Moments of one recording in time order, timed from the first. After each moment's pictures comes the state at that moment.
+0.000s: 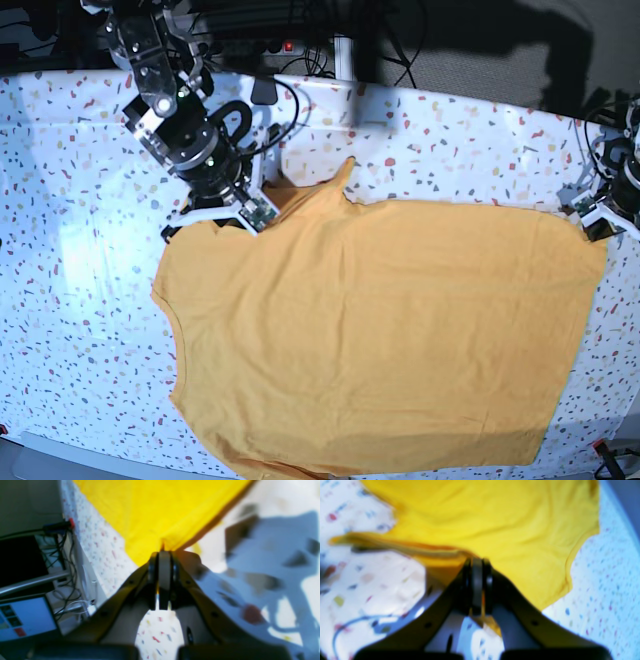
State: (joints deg) left arm -2.8 -45.6 20.1 62.3 27.0 -8.0 -9.2; right arm -10.6 17.7 -14.6 111.0 -11.4 21.2 -34.0
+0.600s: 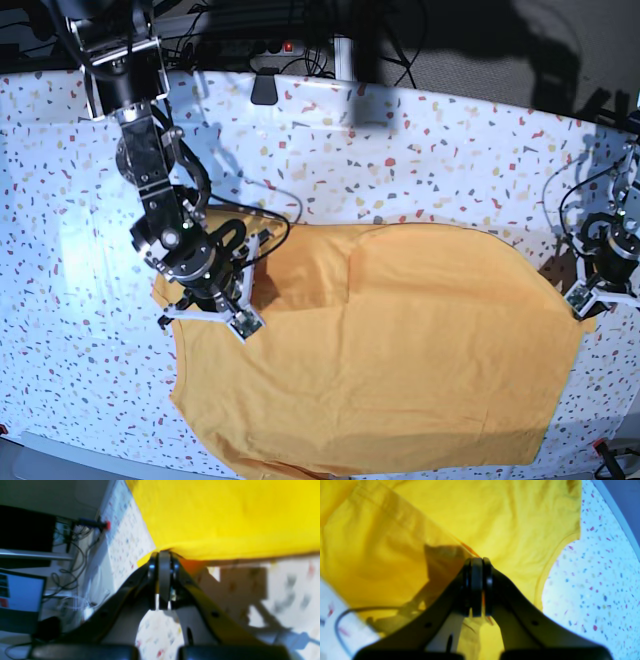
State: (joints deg) left arm -16.4 -37.8 20.1 62.1 13.0 -8.4 -1.1; right arm 14.4 15.7 -14.8 84.1 -7.9 21.2 -33.6
